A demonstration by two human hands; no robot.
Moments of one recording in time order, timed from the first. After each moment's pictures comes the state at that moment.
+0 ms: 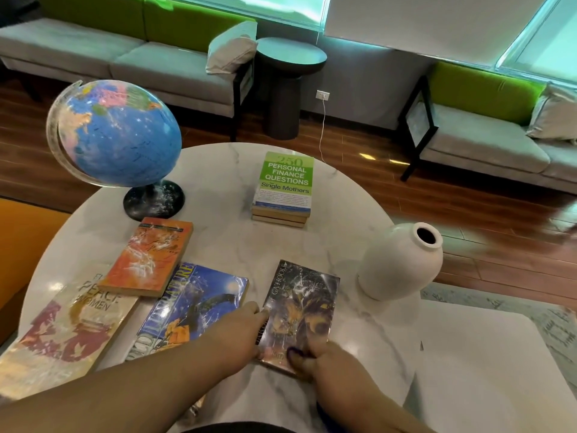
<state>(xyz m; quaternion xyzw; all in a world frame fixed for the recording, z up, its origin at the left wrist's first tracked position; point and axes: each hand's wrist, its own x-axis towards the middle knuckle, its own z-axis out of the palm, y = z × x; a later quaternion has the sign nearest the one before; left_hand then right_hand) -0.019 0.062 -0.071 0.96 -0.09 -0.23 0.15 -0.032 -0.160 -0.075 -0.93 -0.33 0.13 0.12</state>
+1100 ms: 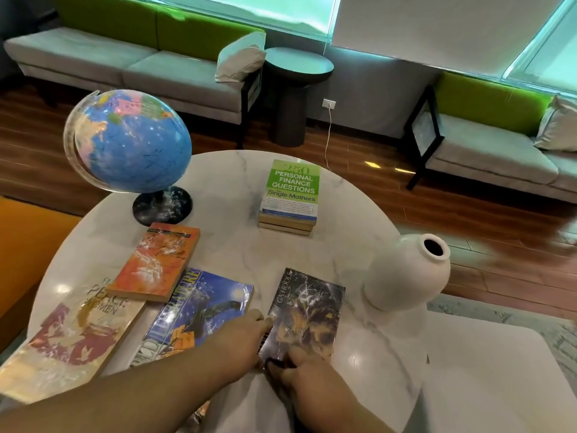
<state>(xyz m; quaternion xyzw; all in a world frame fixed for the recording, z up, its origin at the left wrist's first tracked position) -0.017 0.064 -0.064 0.95 -0.09 -0.23 0.16 -0.036 -0.117 -0.081 -0.91 -0.32 0.19 0.18</state>
